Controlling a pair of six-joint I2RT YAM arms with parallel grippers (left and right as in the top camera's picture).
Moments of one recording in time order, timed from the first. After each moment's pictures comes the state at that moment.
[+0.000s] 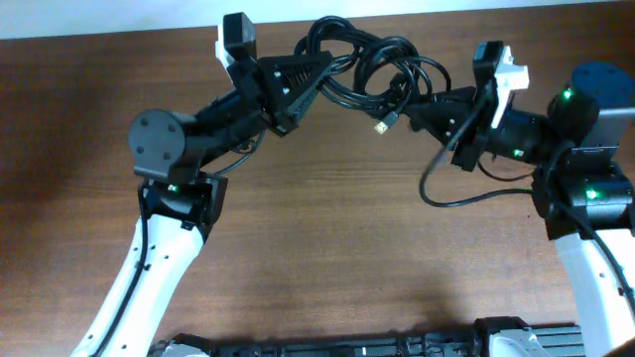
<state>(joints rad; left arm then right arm) -0.32 1.31 1.11 0.67 0.82 -1.77 -0.02 1.14 1.19 -0.35 -1.06 0.01</state>
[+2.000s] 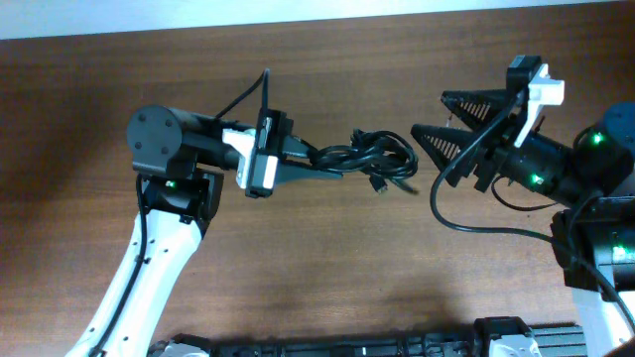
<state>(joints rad) -0.29 1.33 1.10 0.68 1.57 0.06 -0.02 0.96 1.19 -0.41 -0.93 0.26</state>
